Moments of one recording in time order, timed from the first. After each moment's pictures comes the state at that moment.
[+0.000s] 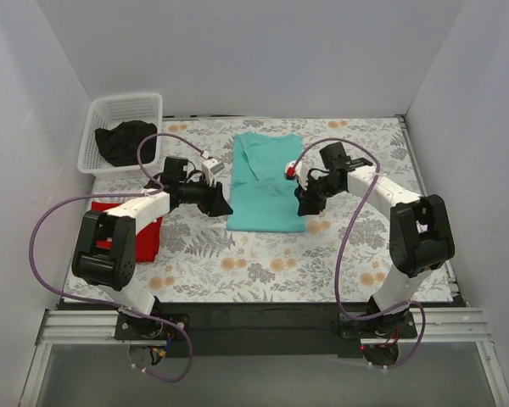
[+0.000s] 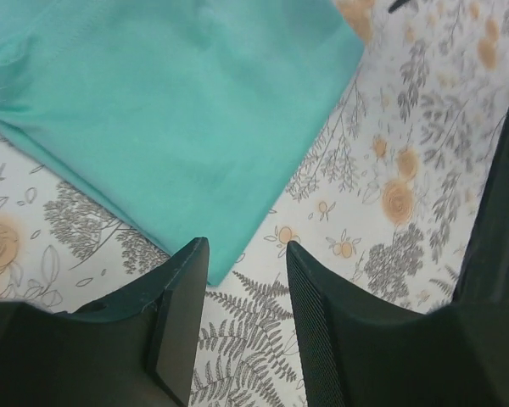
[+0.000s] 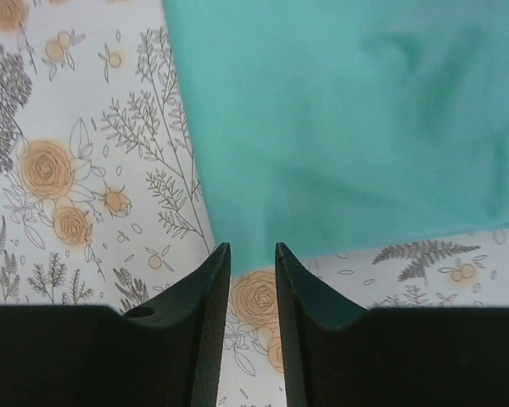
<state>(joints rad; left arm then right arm) -0.22 1.64 0.95 -0.14 0.88 0.14 0.34 1.73 1.25 -0.70 -0.71 -0.79</state>
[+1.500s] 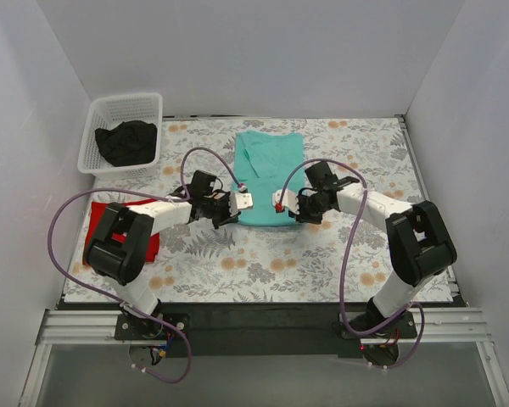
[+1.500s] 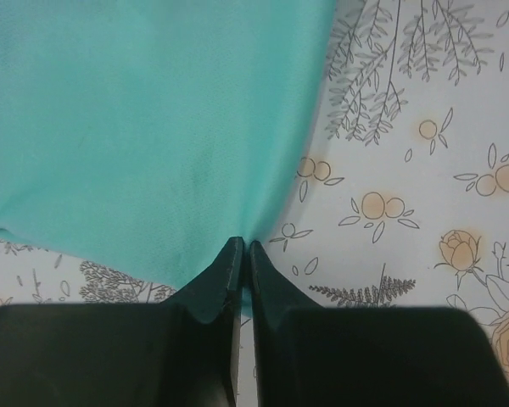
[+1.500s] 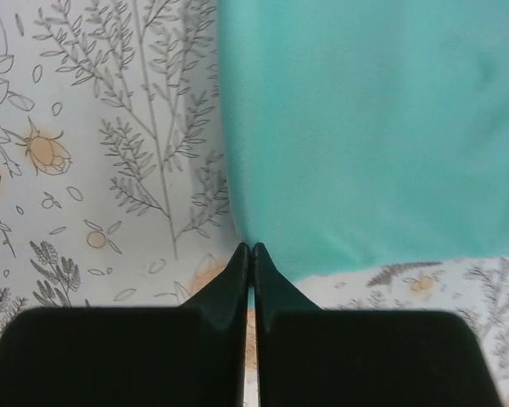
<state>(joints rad) -0.43 1.70 0.87 -0.09 0.61 0.85 0.49 1.66 1.02 -0.52 -0.43 -1.08</state>
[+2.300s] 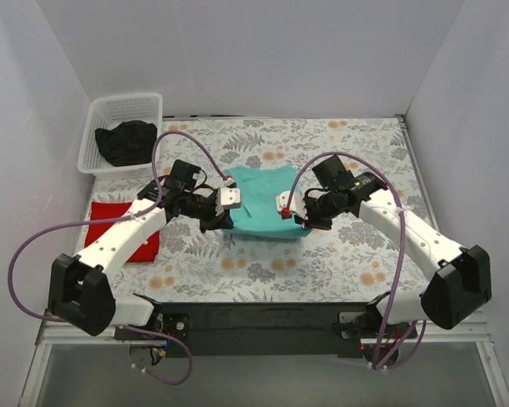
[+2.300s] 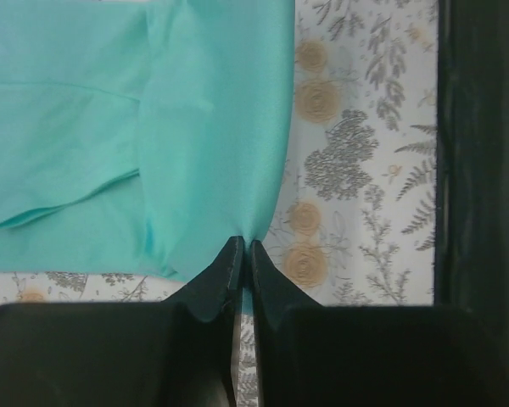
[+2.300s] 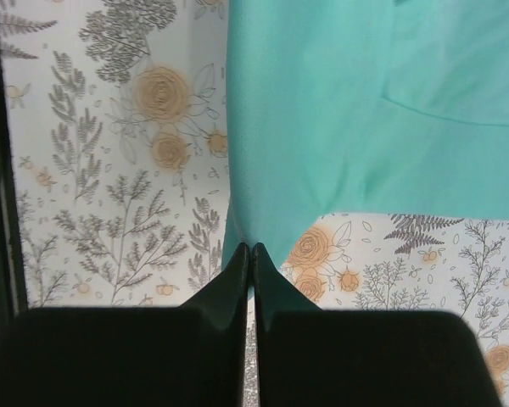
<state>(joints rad) -0.43 1.37 1.03 -0.65 0.78 0.85 0.57 1.39 1.15 -0.93 -0.48 -1.05</state>
